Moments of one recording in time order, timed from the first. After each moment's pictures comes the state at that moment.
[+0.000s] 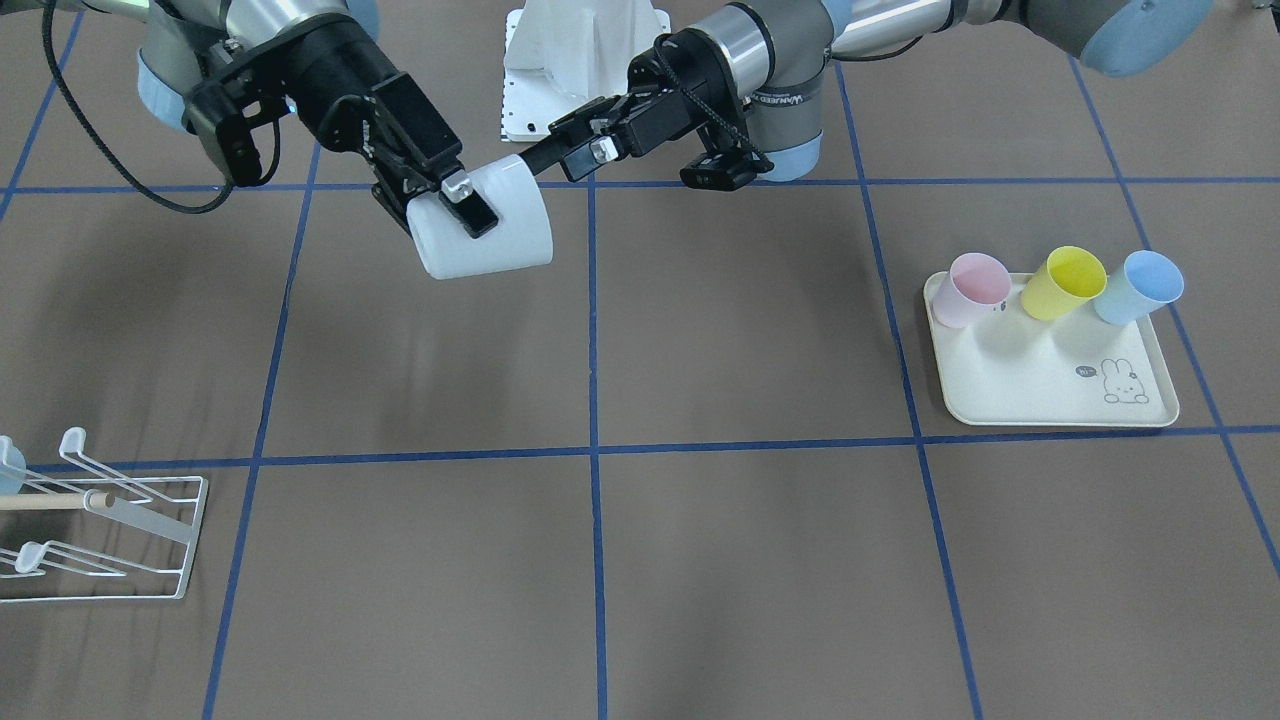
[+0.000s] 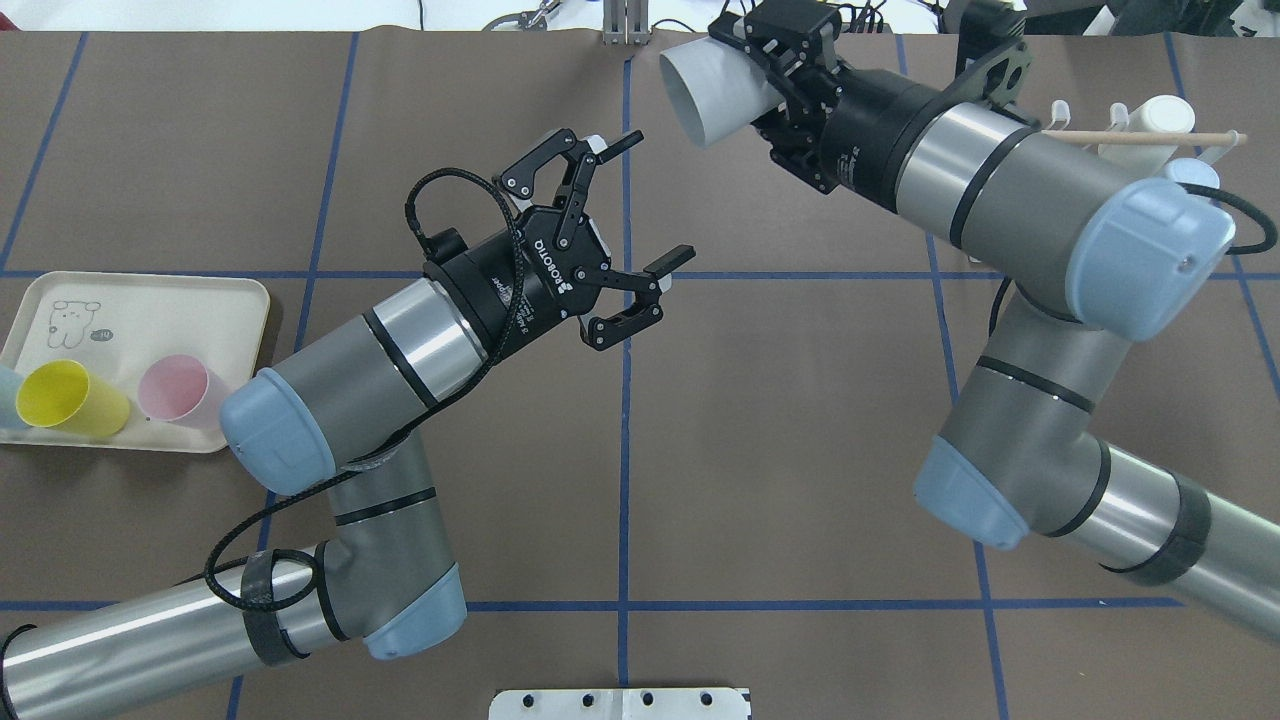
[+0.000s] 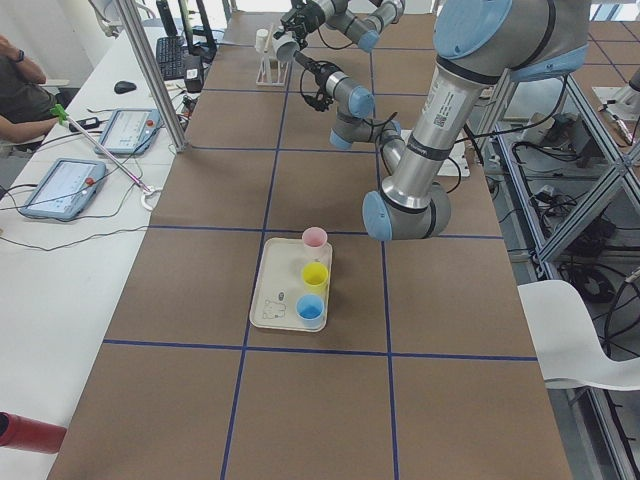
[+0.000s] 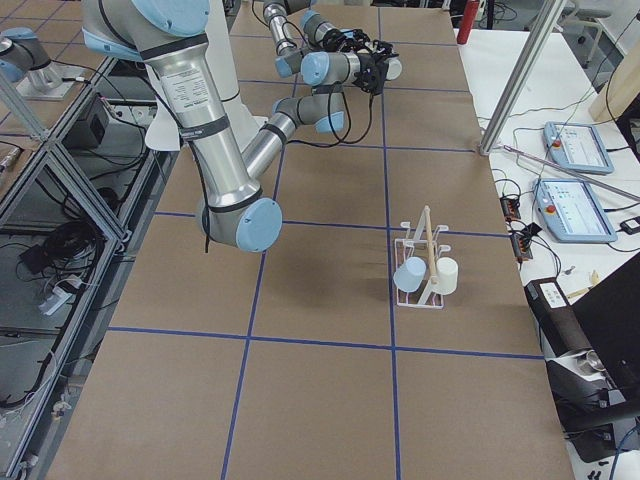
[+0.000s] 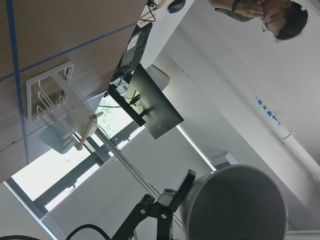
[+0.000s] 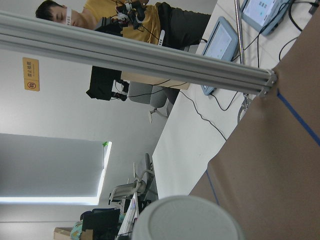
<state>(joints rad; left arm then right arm) -0.43 -2.21 -1.59 -3.12 -1.24 -2.68 0.69 -1.12 1.89 -0.58 1.40 1.98</state>
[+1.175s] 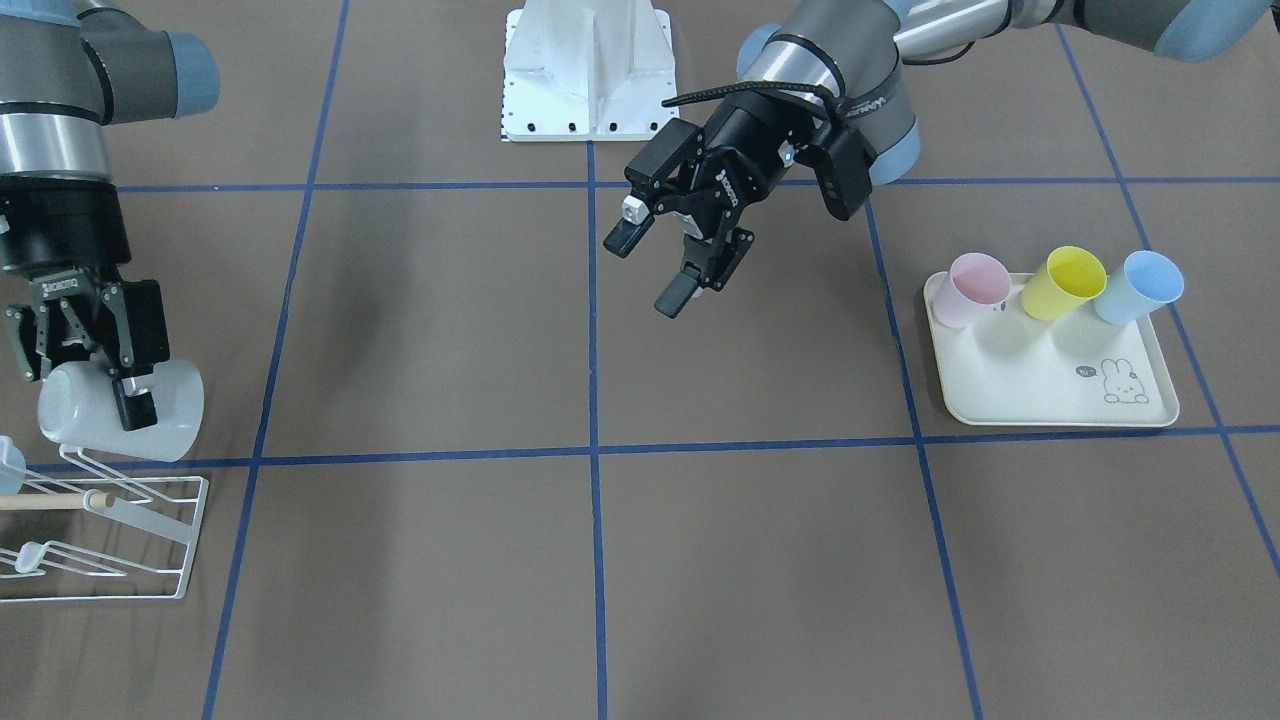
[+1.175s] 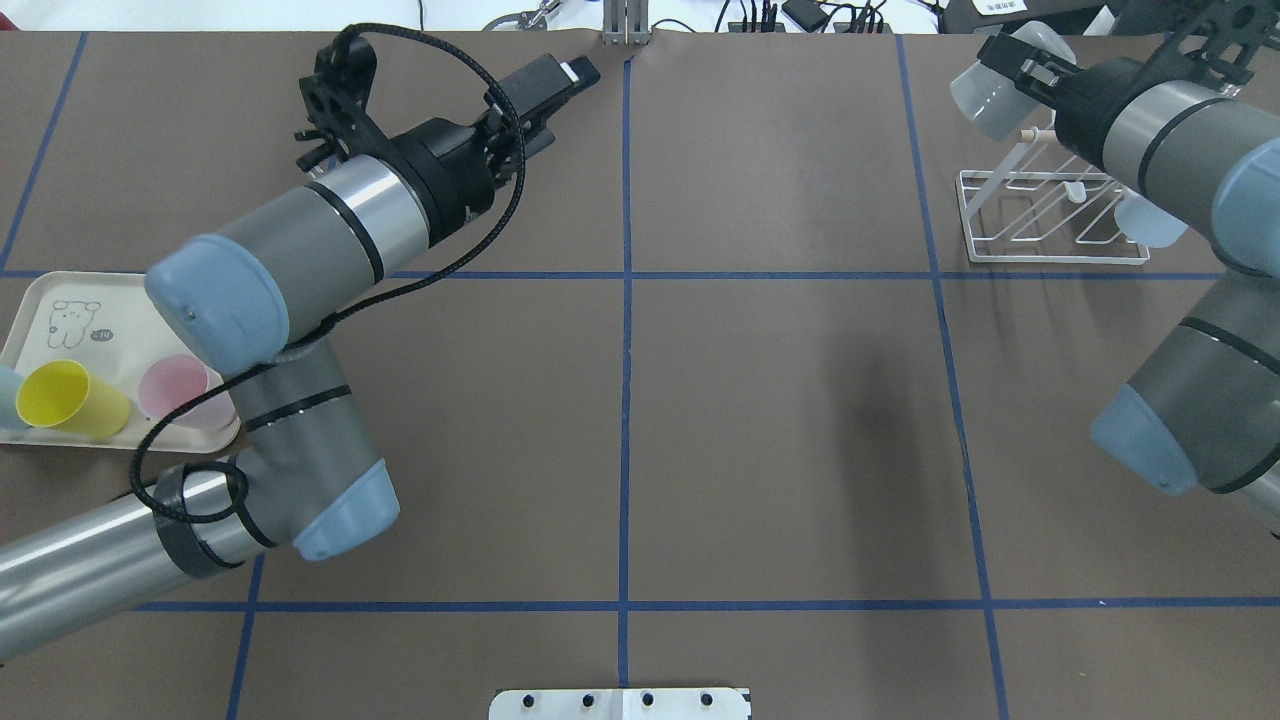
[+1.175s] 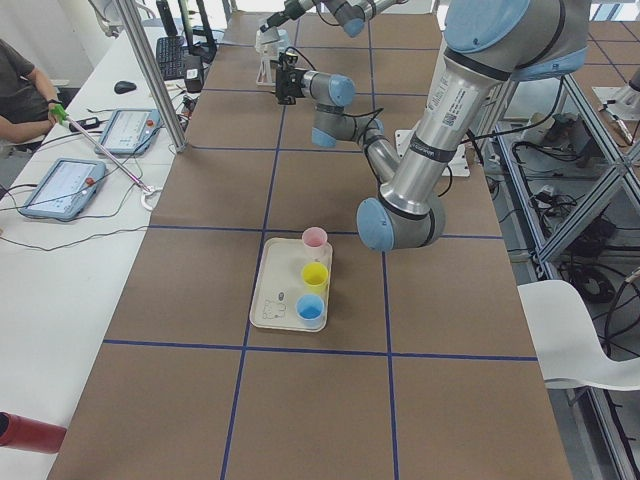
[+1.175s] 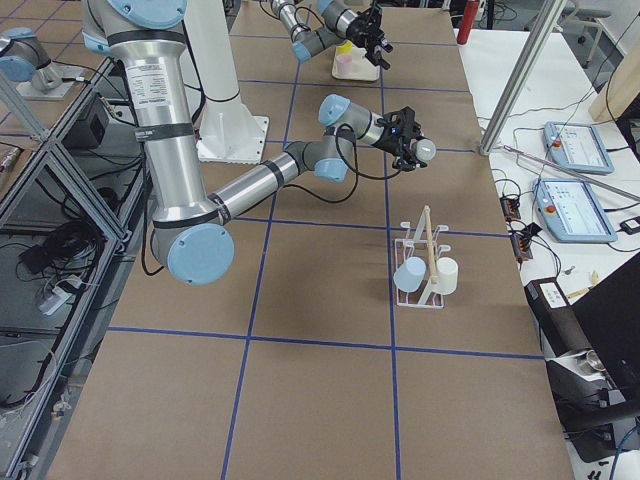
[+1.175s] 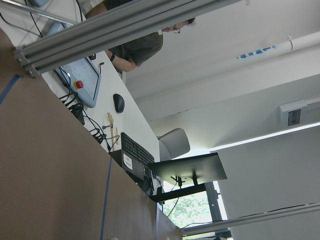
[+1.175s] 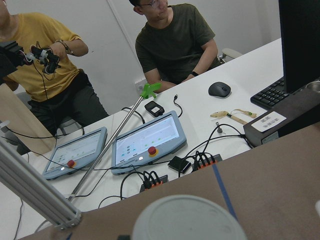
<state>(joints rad) -0.62 -2.15 -1.69 -2.68 -1.31 -1.60 0.89 -1.39 1.88 -0.81 1.36 1.32</state>
